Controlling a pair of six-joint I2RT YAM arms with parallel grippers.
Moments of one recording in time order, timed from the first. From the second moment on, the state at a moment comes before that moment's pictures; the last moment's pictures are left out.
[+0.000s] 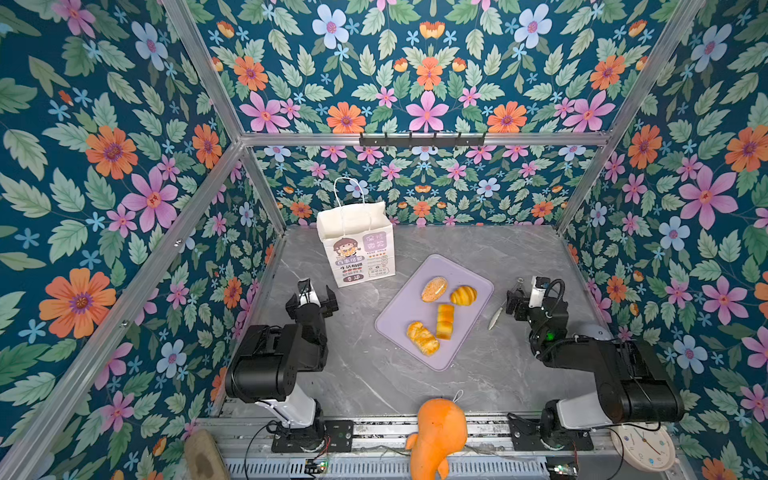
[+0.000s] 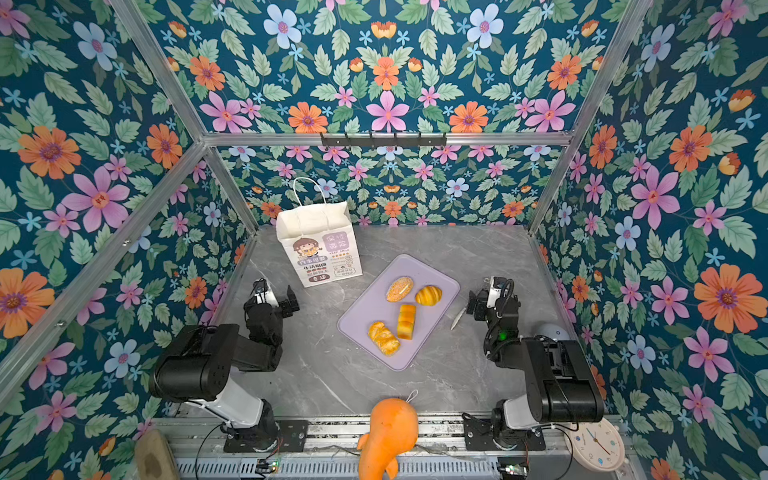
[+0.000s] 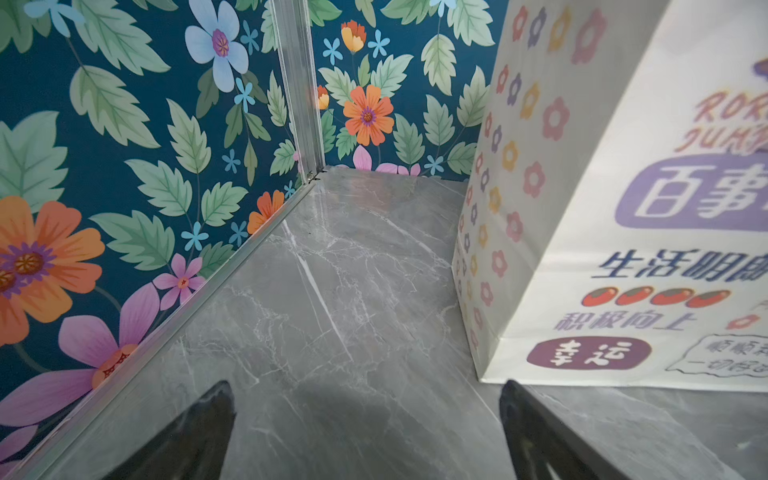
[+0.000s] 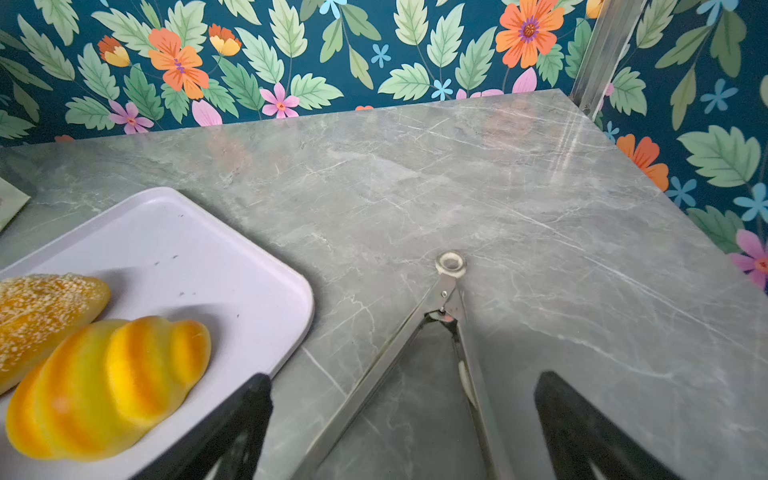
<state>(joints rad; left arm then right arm) -0.04 1.61 0.27 1.17 -0.30 -0.04 -0.02 1.45 0.30 0.82 -0.02 0.08</state>
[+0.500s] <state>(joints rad) -0.04 1.61 0.27 1.17 -0.30 -0.04 -0.03 1.45 0.30 0.82 -0.02 0.08</state>
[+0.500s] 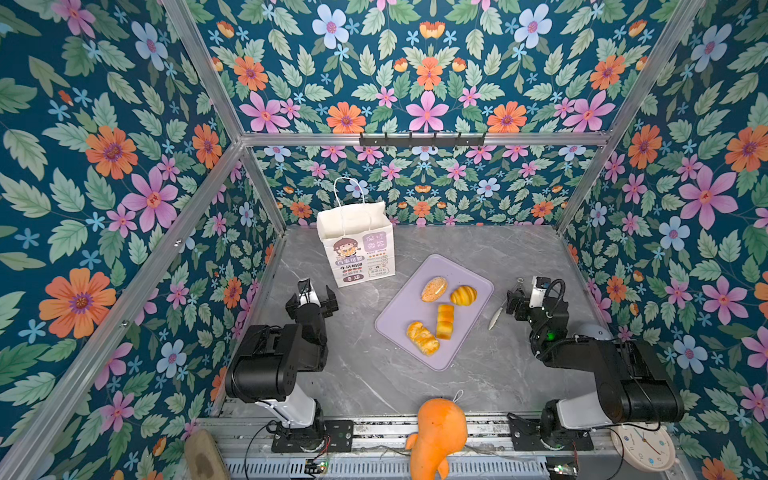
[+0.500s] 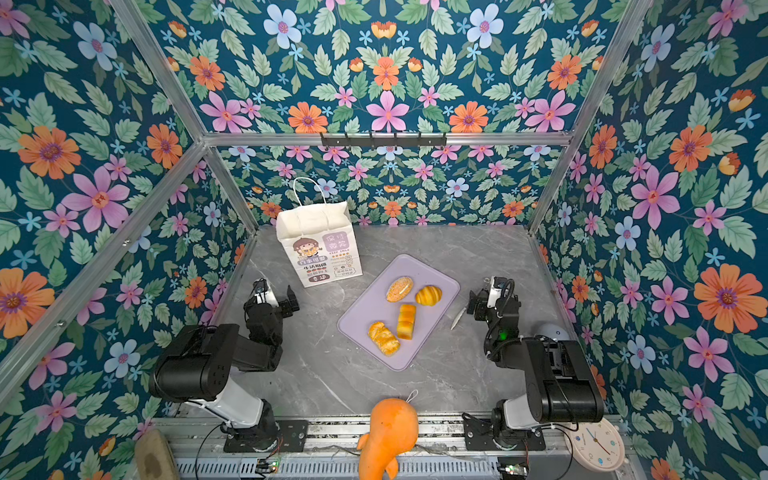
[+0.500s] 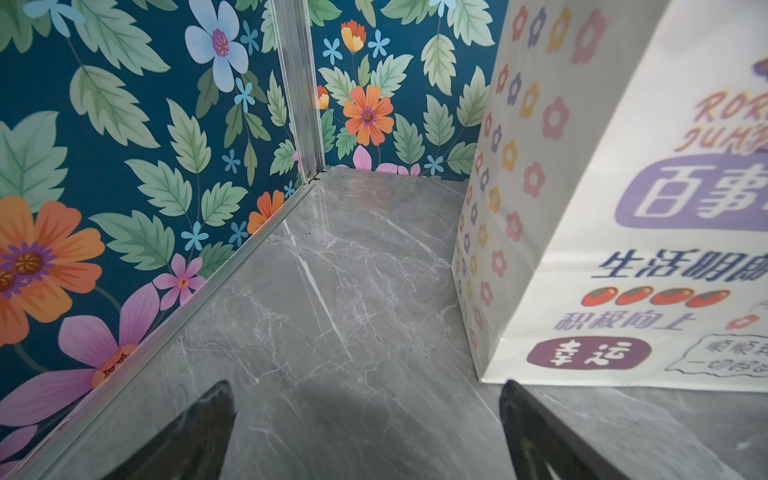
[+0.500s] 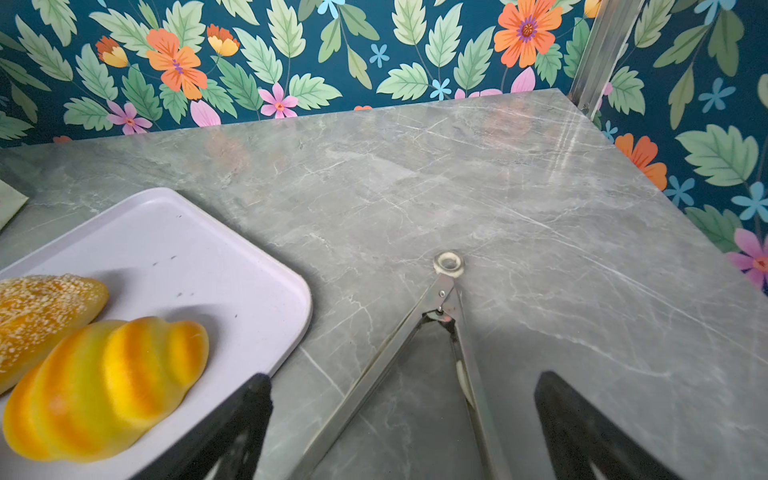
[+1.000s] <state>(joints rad) -0.04 1.35 0.29 0.98 -0.37 -0.08 -0.02 1.25 0.24 0.79 0.05 0.08</state>
